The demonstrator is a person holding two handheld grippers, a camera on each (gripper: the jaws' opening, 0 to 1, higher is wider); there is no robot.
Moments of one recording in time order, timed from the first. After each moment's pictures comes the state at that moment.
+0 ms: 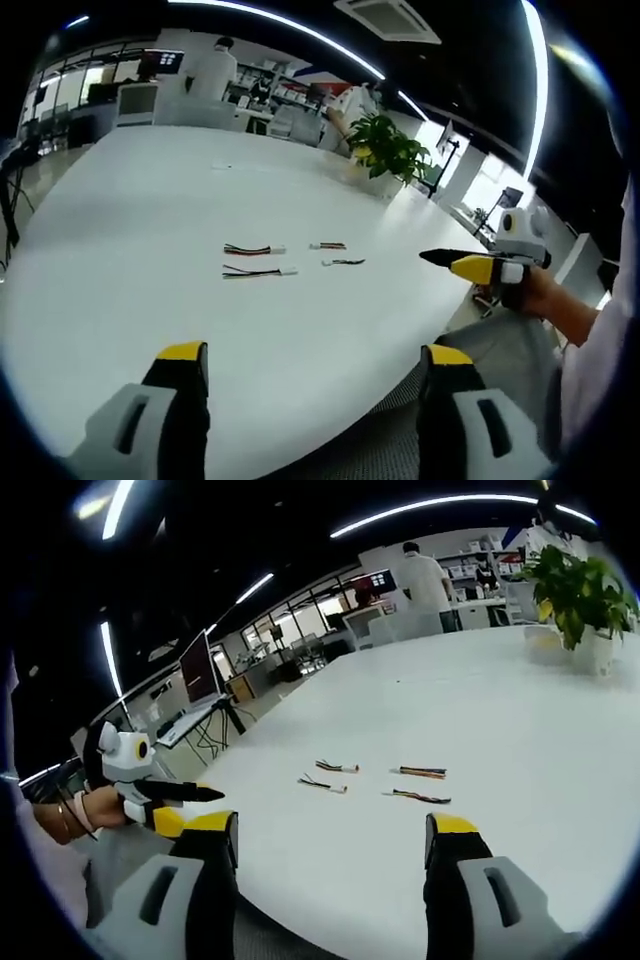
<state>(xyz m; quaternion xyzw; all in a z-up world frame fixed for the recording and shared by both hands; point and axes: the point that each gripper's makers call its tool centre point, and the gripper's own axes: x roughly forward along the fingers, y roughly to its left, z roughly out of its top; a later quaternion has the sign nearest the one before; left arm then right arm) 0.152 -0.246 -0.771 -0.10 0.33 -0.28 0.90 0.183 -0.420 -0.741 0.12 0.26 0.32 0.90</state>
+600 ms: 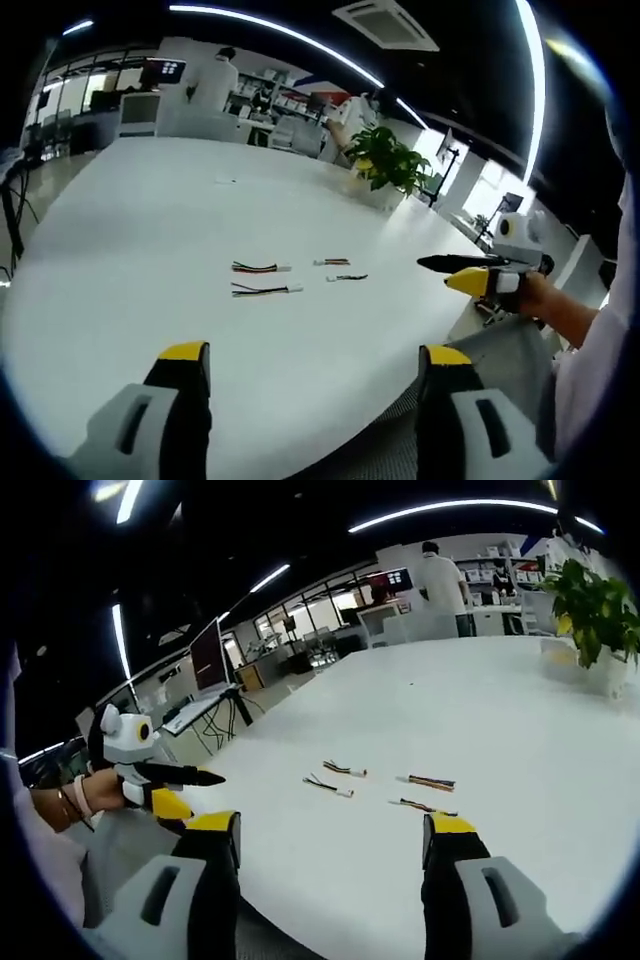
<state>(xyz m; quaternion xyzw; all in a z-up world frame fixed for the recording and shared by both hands) 0.163 -0.235 -0.753 -0.10 0.31 -0.27 0.91 0.193 -0.412 -0.735 0.08 0.26 0.34 0.90</state>
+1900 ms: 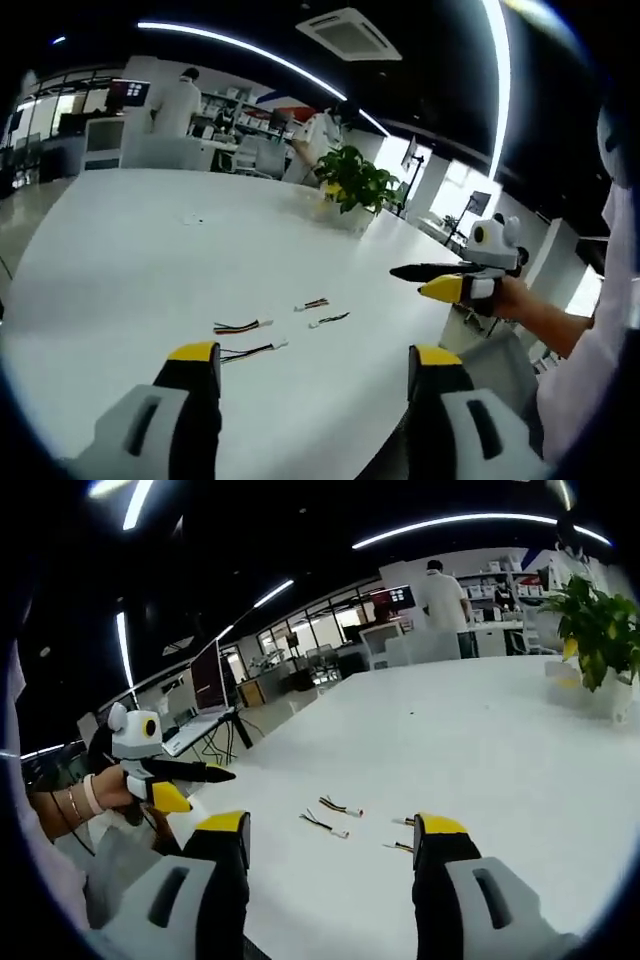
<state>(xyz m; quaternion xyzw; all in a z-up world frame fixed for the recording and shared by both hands) 0.208 -0.248 -0.711 -0.09 0.25 -0.36 0.89 0.225 -0.403 -0.702 0.09 0.22 0.35 0.91</state>
